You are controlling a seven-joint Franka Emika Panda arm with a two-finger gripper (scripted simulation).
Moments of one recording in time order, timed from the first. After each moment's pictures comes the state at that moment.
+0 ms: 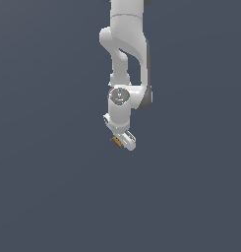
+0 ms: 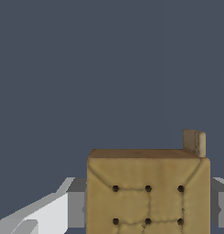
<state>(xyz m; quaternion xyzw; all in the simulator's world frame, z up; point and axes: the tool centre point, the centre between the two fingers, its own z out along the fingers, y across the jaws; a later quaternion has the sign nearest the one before) -0.052 -0.001 0.044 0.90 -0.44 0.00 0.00</state>
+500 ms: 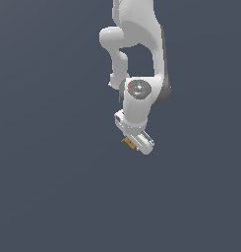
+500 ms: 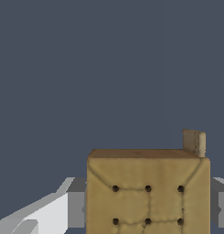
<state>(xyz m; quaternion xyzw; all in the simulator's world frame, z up) -0.002 0.053 0.107 0.90 -0.44 0.00 0.00</state>
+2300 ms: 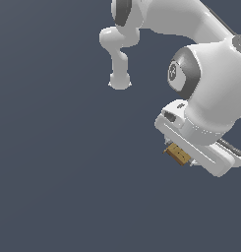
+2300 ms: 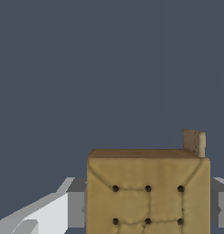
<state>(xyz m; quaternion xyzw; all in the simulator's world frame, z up) 0.122 0.180 0.253 0.90 -0.44 0.00 0.00</state>
